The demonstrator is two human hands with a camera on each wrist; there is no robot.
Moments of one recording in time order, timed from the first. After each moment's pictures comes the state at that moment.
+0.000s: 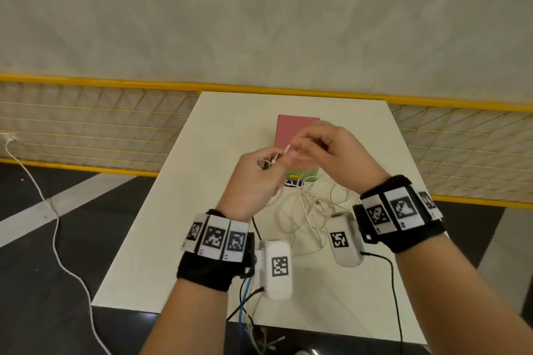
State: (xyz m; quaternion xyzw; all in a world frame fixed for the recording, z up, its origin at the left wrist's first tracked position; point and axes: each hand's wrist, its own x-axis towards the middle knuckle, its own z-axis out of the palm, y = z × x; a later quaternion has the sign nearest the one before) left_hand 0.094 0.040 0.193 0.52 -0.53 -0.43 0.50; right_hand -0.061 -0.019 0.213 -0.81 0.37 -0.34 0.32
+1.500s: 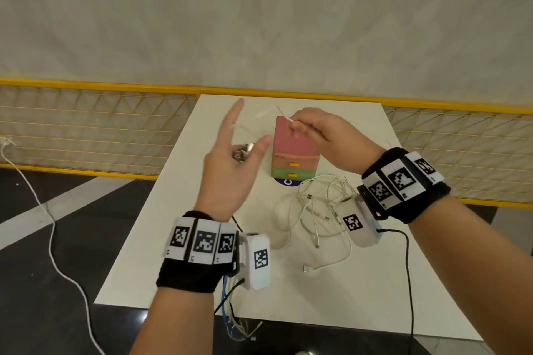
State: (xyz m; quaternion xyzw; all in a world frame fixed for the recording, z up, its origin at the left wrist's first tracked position) left_hand 0.122 0.057 0.206 0.57 -0.55 -0.26 0.55; right_hand -0.056 -0.030 0.233 -0.87 0.32 -0.27 0.24
